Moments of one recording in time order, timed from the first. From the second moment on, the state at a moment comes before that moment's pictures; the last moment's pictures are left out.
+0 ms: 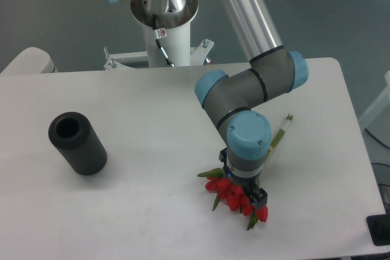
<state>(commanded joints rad) 2.46 -2.19 -1.37 -1.09 1.62 1.47</state>
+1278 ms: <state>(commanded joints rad) 2.55 -2.15 -1.41 -1.10 1.52 1.47</state>
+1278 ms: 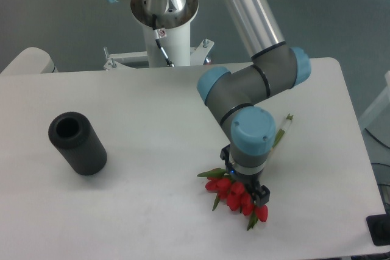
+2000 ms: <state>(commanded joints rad) 2.61 -2.15 -1.50 -1.08 1.52 1.33</state>
